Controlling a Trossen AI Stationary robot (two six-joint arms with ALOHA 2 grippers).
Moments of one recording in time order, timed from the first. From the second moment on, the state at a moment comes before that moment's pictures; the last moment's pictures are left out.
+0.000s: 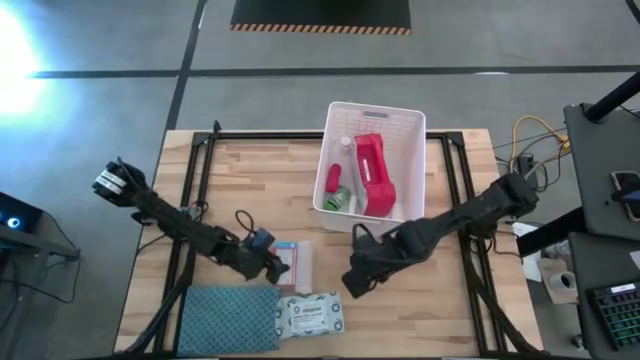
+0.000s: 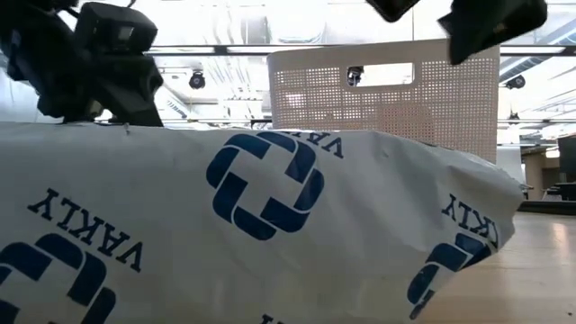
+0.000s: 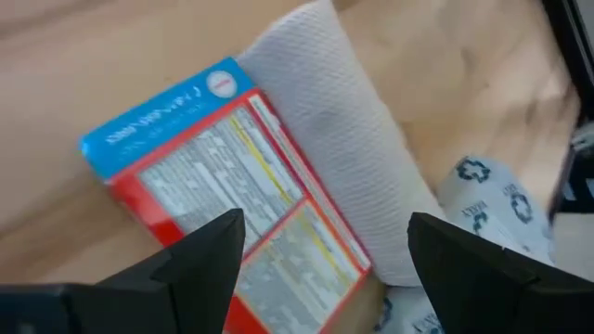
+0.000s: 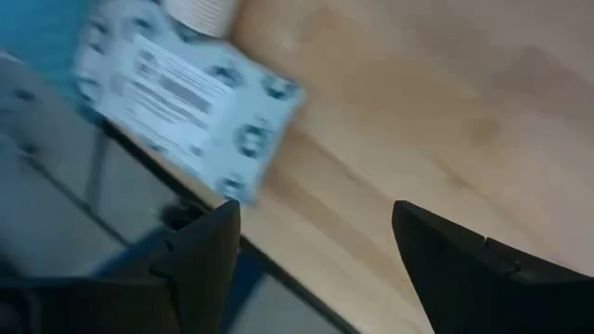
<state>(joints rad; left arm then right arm) -0.49 1.36 0.60 -0.05 -0.34 -1.36 0.40 1.71 1.42 -0.83 -0.12 1.47</state>
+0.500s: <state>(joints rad) -0.43 1.35 0.62 -0.01 -0.24 -1.08 0.41 1.85 1.08 0.00 0.13 1.87</state>
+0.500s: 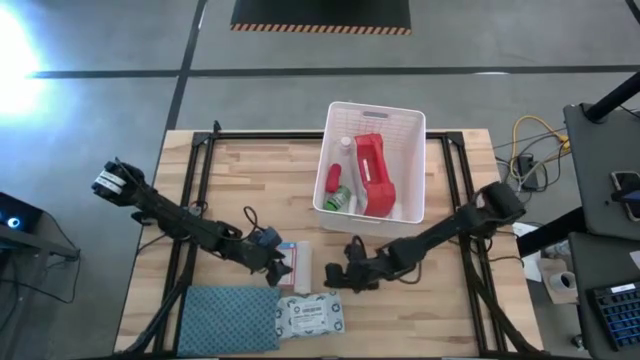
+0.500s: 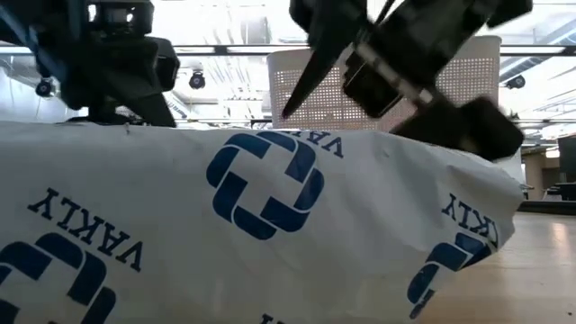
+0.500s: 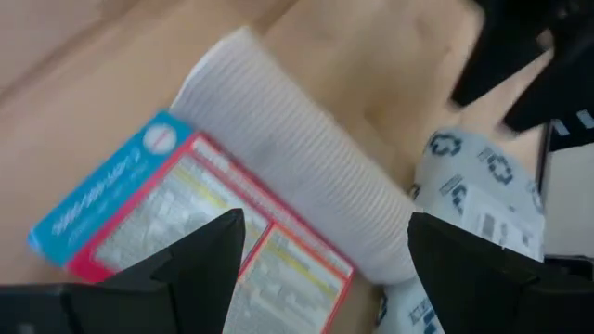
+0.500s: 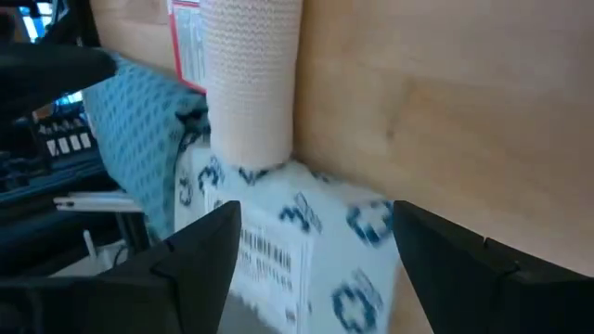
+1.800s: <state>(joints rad) -0.35 1.75 1.04 -0.23 -0.16 -0.51 0.42 1.89 1.30 -0.52 0.16 1.90</state>
